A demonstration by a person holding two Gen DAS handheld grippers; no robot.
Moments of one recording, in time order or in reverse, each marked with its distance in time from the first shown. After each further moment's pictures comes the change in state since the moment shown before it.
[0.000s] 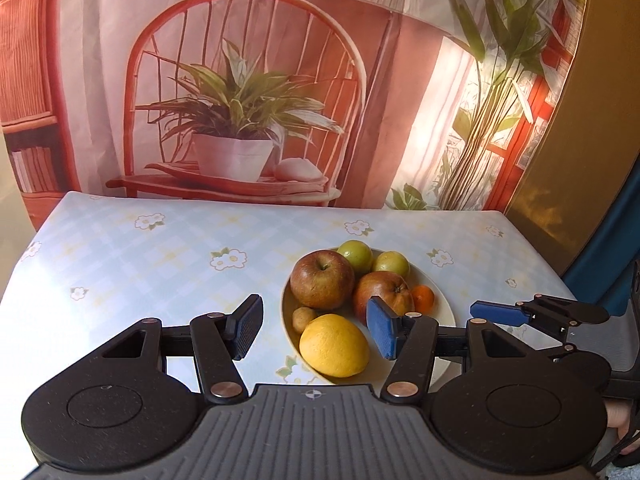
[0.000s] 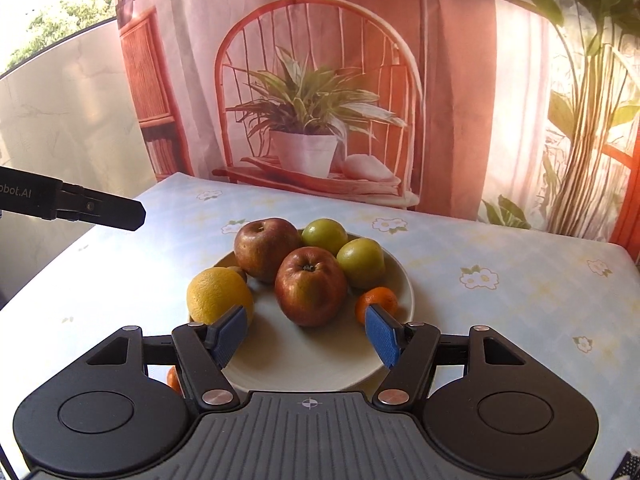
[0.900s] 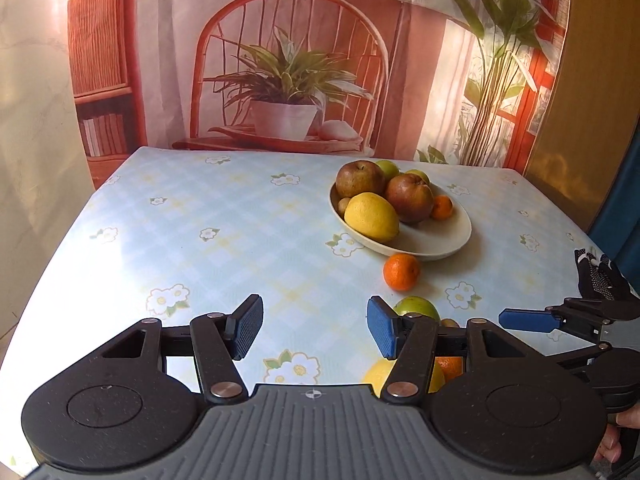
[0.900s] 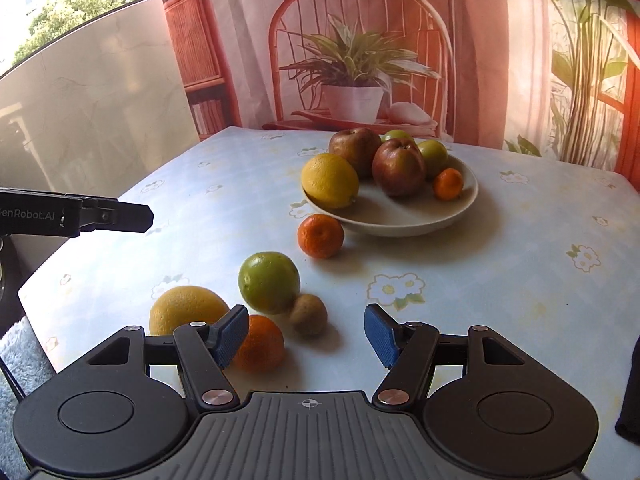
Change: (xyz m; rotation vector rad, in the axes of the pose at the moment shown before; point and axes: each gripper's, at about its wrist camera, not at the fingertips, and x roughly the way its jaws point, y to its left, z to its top) left arm -0.082 0.002 -0.115 0.002 -0.016 0.113; right arm -0.070 0.086 -0.099 0.015 0.067 0.036
